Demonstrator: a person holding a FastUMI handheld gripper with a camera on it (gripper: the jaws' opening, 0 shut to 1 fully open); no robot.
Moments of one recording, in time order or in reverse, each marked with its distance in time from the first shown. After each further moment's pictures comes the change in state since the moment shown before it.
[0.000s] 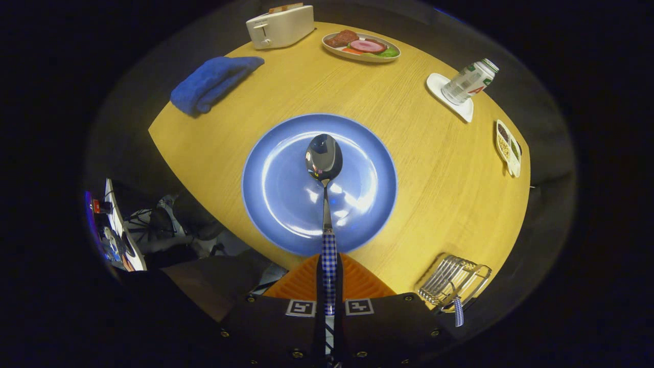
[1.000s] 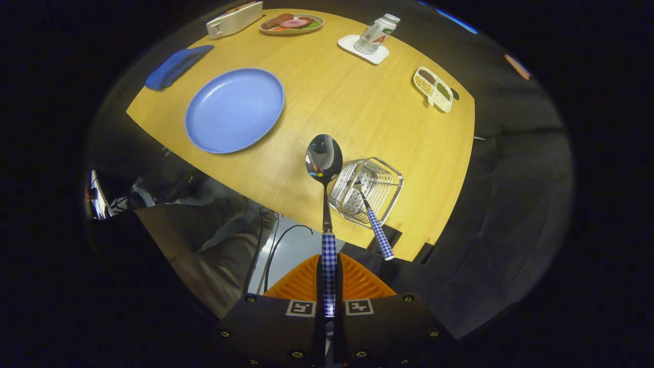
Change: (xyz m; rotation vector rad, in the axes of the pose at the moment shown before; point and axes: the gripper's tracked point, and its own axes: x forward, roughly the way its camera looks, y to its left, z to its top) arm -0.086 -0.128 -0.143 0.087 0.223 -0.194
